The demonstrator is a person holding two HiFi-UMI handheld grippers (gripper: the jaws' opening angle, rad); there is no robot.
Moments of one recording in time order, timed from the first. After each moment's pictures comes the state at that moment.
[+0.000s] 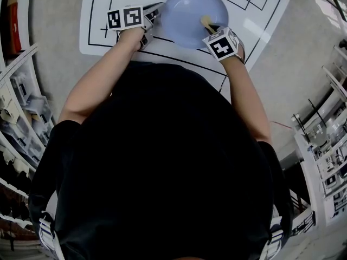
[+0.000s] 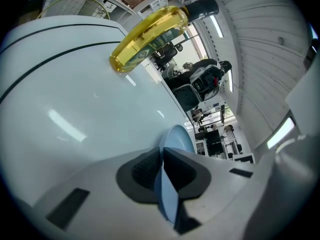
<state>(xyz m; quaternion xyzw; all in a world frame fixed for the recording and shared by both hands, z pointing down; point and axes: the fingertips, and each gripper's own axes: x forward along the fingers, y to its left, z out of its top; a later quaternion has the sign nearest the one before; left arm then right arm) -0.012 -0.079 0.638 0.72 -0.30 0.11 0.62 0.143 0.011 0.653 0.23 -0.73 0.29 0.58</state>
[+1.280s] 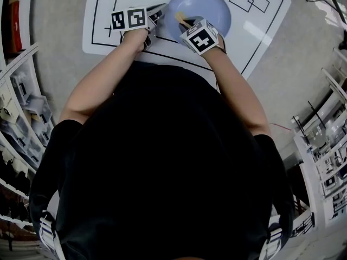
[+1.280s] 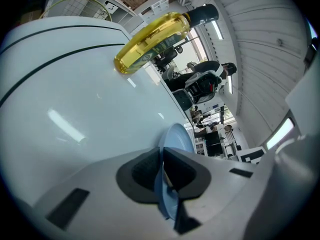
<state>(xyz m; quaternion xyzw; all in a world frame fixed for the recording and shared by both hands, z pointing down) -0.017 -0.077 0.634 0.72 -0.31 0.10 0.61 0.031 -0.001 0.649 0.18 -0.79 0.30 0.50</state>
